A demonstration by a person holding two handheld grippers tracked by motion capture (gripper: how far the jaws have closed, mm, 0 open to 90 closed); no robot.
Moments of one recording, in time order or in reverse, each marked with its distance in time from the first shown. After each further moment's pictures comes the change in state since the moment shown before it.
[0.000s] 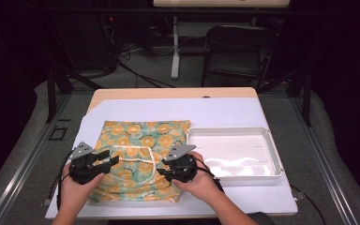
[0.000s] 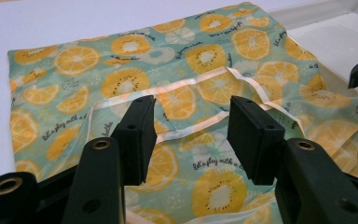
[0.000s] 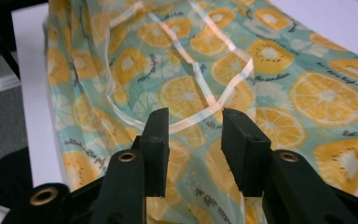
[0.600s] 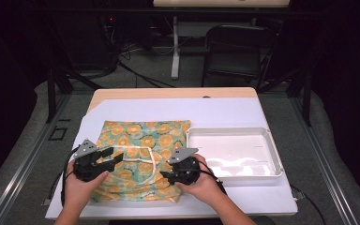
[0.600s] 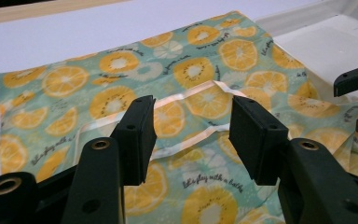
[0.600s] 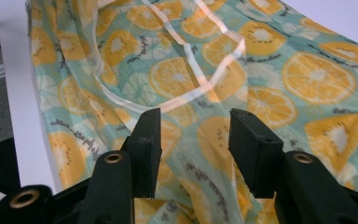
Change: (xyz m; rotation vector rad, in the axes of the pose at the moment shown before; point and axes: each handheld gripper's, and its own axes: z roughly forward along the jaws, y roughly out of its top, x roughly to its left) left arm -0.012 0.013 0.009 -0.023 -0.030 0.058; right arm -0.002 -0.013 -0.007 0.019 -0.040 0.001
